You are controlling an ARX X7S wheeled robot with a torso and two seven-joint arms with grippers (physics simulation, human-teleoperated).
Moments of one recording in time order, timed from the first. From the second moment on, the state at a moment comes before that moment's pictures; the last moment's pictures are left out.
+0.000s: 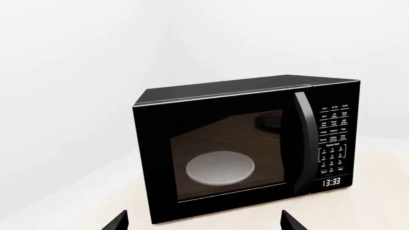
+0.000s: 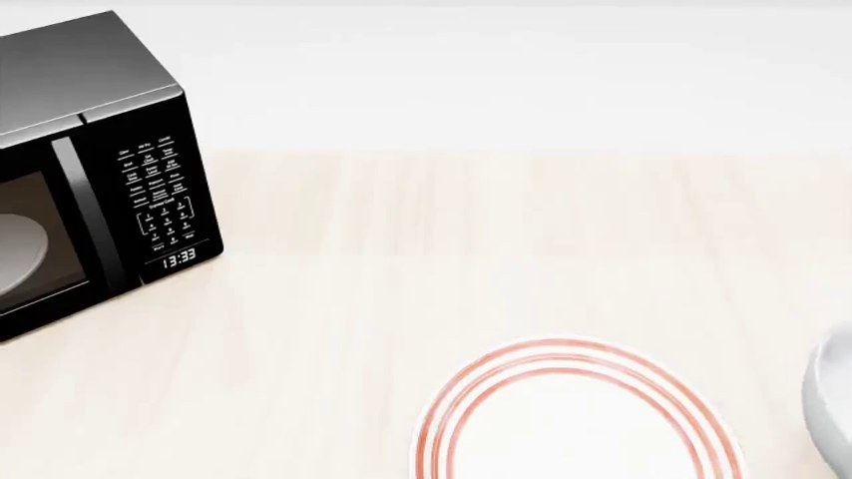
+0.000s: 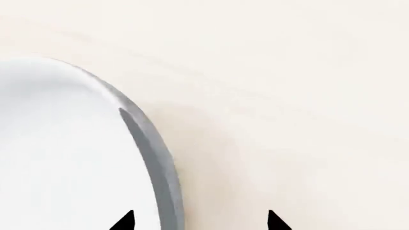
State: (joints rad) left arm 0.12 -0.32 -0.14 0.49 -0.22 -0.32 -0.45; right arm 1.26 0.84 -2.03 1.31 2.94 0.50 0.40
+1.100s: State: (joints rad) left arm 0.21 -0.33 -0.06 0.57 -0.17 -0.25 -0.44; right arm 1.83 1.42 -2.18 -0.46 1.67 -0.48 1.19
